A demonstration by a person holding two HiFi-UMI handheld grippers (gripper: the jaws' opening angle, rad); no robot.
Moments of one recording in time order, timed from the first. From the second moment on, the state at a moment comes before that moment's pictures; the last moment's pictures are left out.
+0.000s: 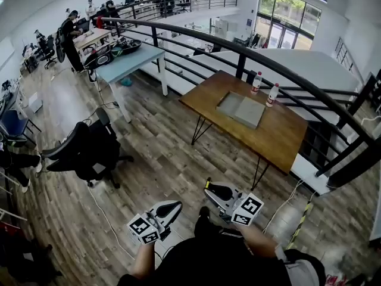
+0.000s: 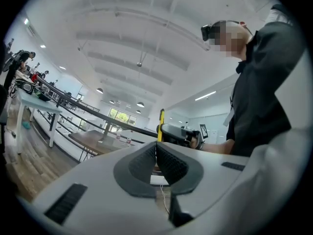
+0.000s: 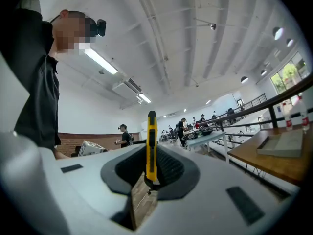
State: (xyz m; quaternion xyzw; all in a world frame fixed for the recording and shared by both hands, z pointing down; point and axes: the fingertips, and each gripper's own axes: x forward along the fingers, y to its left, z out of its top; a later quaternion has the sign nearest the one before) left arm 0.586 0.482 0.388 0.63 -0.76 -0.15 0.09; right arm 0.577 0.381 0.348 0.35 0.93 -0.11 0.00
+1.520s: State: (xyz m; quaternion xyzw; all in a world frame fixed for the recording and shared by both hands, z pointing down) left arm 0.182 0.336 0.368 0.66 -0.73 -0.14 0.10; right arm 0.193 0.242 0.356 0.33 0.94 -0.13 -0.02
